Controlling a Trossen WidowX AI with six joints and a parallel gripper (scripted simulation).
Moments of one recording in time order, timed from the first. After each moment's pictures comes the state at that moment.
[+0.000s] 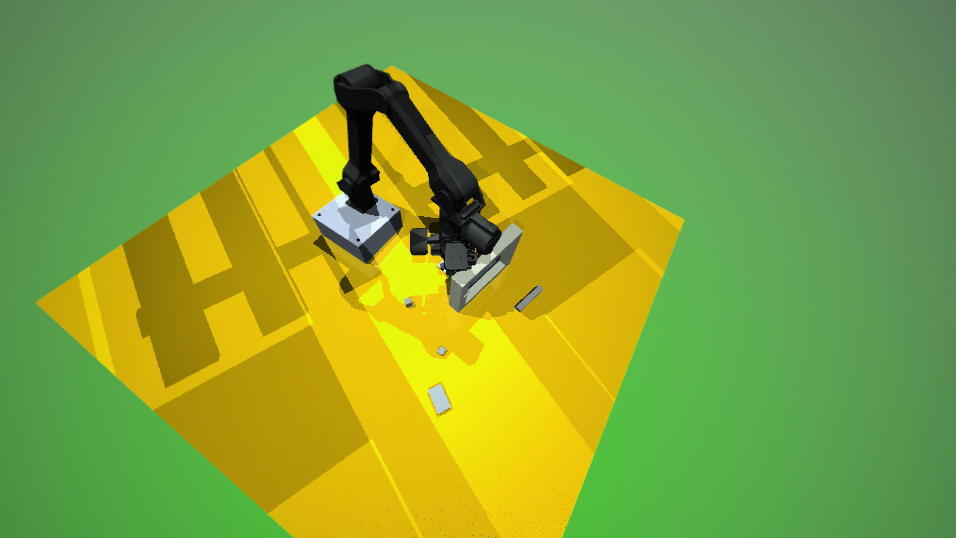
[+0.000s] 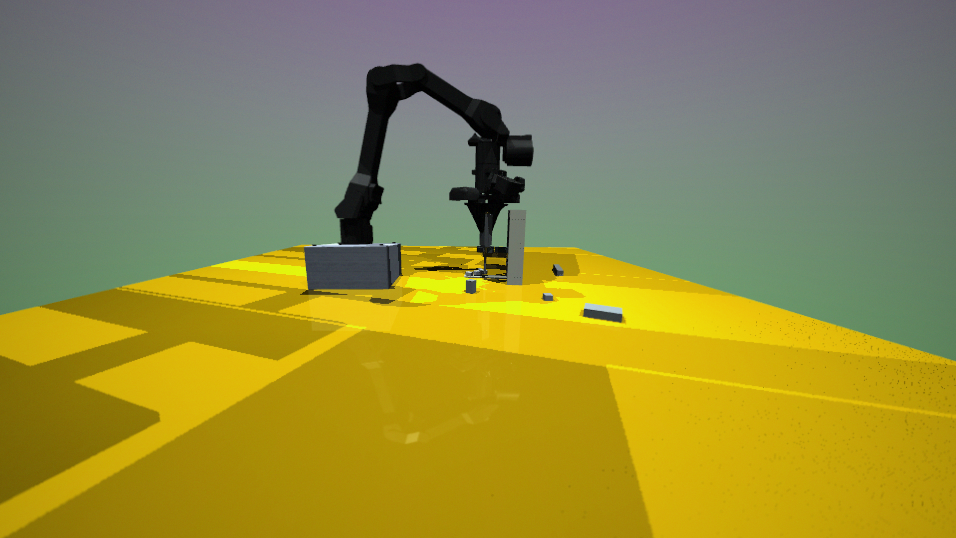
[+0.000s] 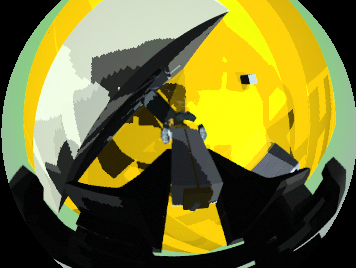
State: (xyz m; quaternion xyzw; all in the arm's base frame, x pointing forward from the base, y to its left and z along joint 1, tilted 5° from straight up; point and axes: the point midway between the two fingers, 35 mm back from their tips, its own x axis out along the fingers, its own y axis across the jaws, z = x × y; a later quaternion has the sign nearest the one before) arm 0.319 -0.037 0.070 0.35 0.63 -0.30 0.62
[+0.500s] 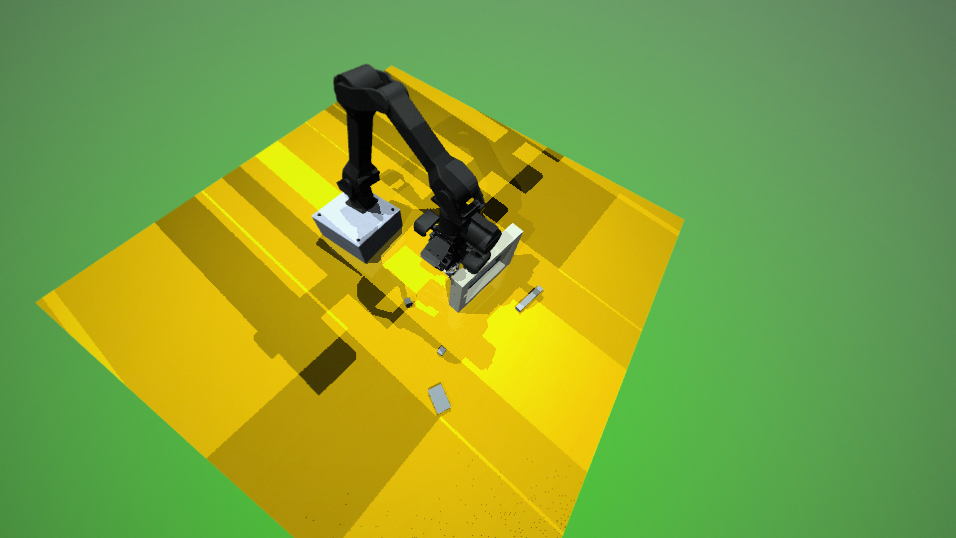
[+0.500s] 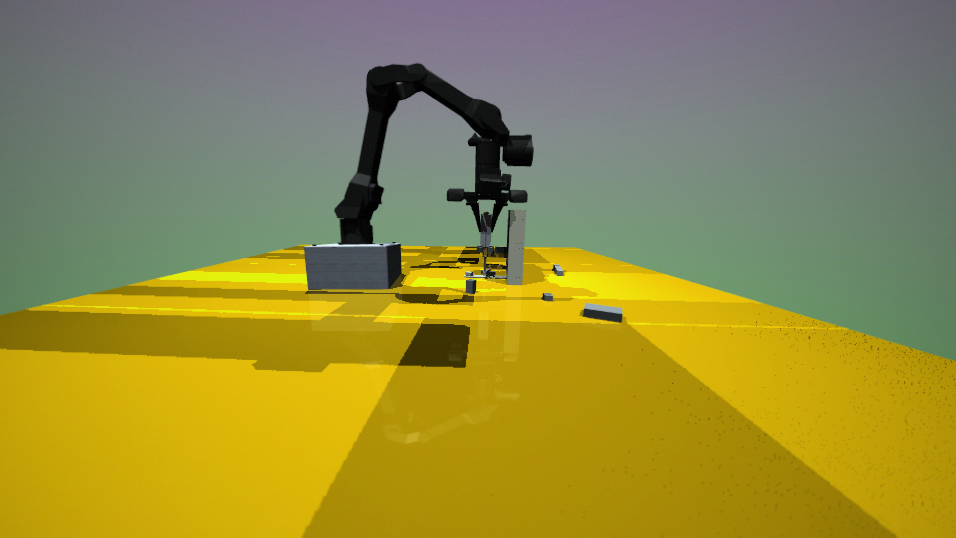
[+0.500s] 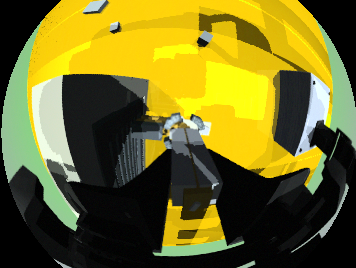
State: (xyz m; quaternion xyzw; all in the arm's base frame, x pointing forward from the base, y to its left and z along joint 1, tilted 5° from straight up) arm 0.319 -0.037 0.070 0.55 0.48 -0.51 0.46
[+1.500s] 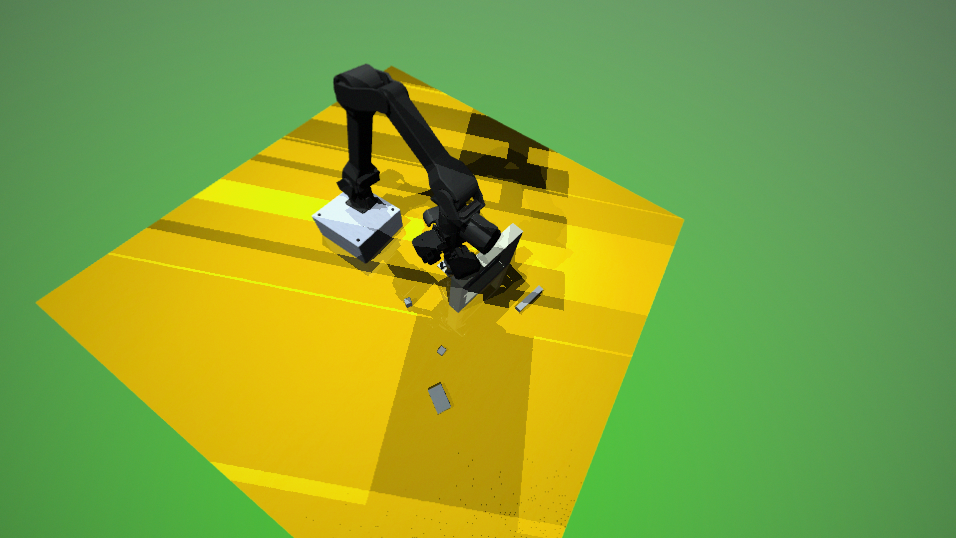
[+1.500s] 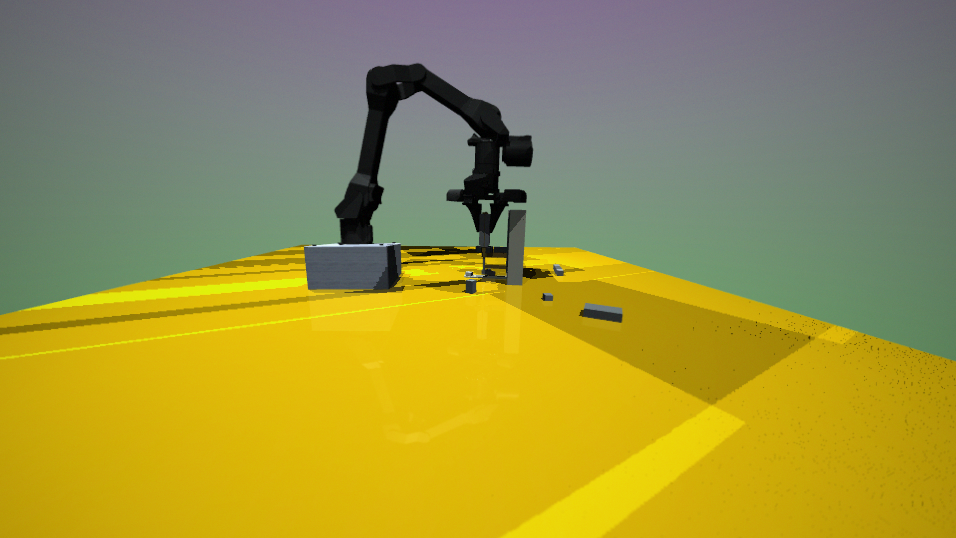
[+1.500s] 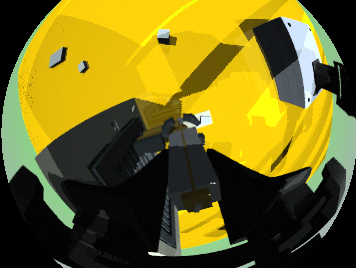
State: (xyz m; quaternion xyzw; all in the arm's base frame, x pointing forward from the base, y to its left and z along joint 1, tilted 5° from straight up) arm 0.316 -0.037 0.070 0.63 0.37 -0.60 0.33
